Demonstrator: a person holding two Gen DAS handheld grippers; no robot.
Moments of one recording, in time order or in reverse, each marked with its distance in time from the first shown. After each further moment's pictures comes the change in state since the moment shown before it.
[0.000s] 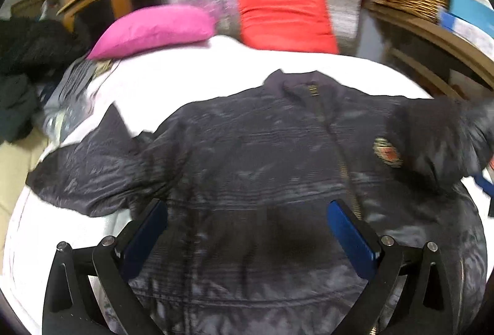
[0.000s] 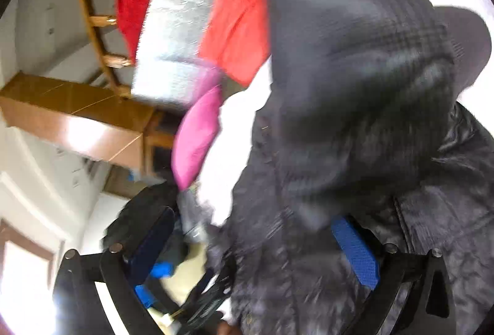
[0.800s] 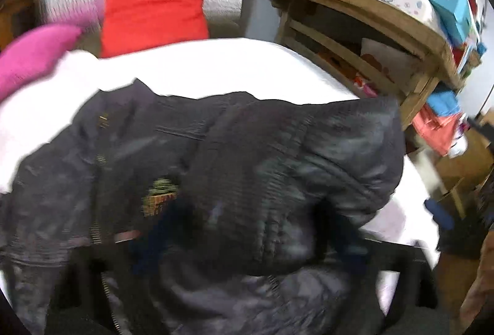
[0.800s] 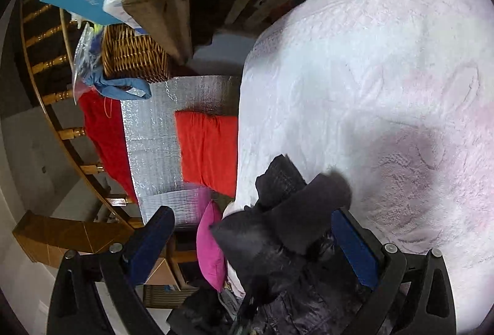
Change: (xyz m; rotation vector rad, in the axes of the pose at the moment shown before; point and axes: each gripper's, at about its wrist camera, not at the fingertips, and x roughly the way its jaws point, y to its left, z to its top) left arm 0.041 -0.219 0.071 0.116 0.141 -0.398; right arm -0.139 -0.103 0.073 0.425 -0.406 -0.016
